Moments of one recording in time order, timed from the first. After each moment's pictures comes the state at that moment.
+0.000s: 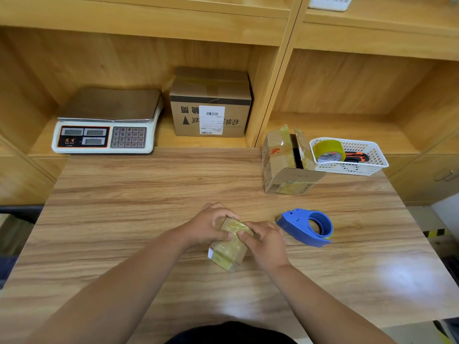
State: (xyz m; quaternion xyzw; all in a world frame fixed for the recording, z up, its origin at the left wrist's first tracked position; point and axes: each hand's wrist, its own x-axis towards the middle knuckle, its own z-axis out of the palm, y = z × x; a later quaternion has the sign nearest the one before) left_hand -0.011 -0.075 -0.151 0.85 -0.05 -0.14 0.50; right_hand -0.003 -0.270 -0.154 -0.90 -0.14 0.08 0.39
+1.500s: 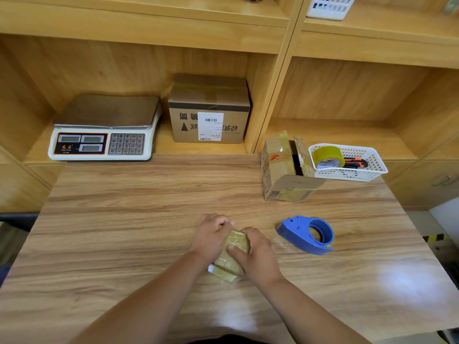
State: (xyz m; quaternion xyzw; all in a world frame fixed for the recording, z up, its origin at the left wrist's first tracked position) left_hand -0.012 -0.109 -0.176 0.80 0.16 0.00 0.58; right_hand -0.011 -0.254 -0.154 -0.91 -0.15 0.10 0.37
